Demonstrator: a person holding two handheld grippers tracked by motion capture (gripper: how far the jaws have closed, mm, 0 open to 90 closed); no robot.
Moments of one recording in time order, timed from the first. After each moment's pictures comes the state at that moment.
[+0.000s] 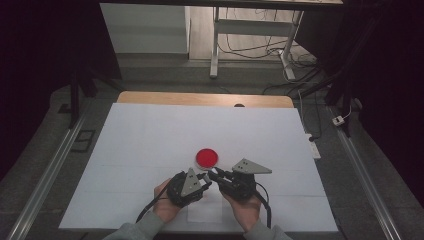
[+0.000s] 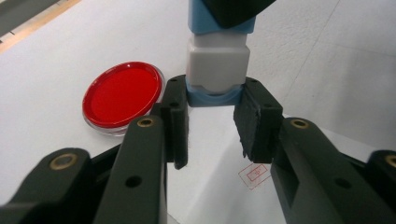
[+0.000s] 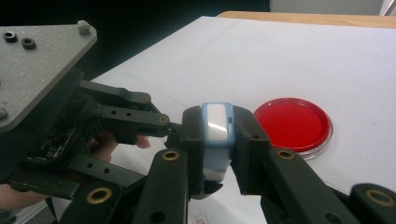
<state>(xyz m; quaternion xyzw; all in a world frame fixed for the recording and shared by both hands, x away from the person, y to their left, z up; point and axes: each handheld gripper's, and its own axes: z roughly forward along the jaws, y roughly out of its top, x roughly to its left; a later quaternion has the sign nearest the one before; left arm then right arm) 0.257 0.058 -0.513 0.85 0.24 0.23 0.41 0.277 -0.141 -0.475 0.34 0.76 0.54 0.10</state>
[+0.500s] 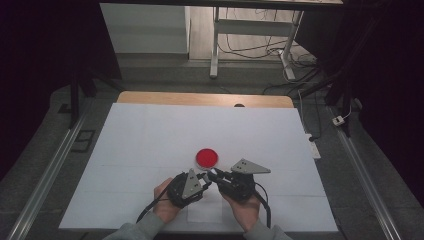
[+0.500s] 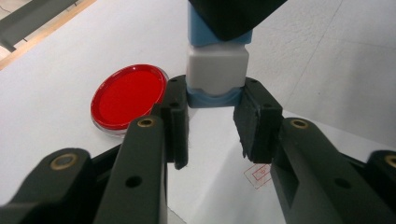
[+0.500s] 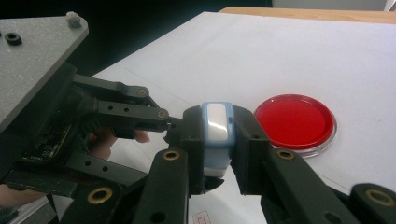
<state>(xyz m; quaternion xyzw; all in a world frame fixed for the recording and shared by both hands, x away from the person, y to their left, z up) 0.255 0.058 -0.512 0.85 0.24 0.25 0.40 0.278 -0.139 -0.477 0.34 0.77 0.53 0.10</state>
